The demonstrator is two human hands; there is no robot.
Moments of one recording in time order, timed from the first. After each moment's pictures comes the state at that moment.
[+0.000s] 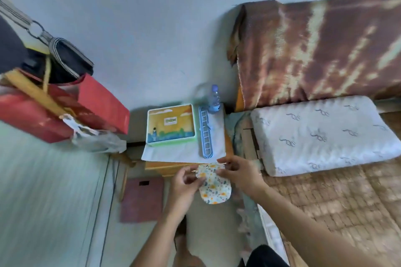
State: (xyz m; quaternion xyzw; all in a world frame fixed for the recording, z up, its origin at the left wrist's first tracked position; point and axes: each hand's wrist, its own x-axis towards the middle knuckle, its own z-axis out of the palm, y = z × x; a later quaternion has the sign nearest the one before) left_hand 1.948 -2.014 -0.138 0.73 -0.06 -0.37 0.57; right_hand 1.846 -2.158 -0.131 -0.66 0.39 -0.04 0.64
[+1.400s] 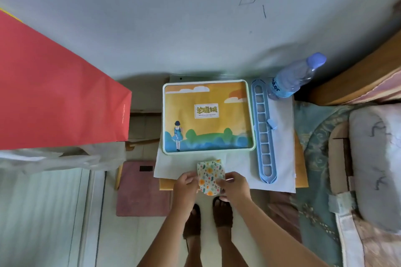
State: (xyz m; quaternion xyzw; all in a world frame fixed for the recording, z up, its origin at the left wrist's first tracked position) left_hand 2.197 -2.020 -0.439 0.74 0.16 -0.45 0.47; right_hand 2.110 -2.130 -0.444 -0.49 0.64 0.14 0.57
